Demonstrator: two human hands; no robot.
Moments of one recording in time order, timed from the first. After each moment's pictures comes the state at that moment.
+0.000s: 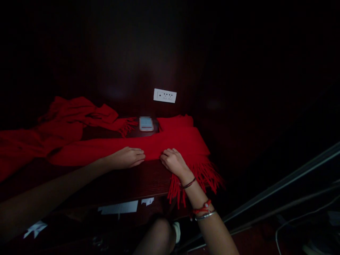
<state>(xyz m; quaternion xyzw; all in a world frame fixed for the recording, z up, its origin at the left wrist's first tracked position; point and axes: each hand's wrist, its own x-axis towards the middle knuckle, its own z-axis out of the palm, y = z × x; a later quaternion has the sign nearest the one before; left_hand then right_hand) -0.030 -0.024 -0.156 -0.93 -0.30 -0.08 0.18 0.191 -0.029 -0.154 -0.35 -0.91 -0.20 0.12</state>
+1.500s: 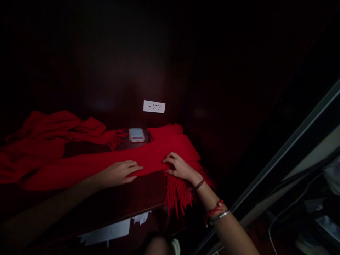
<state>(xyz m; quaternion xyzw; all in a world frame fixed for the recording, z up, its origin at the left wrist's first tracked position) -0.034 -0.028 -0.155 -0.93 -0.35 -0.09 0.05 0.233 -0.029 -0.133 -0.37 -0.92 0.00 0.17</state>
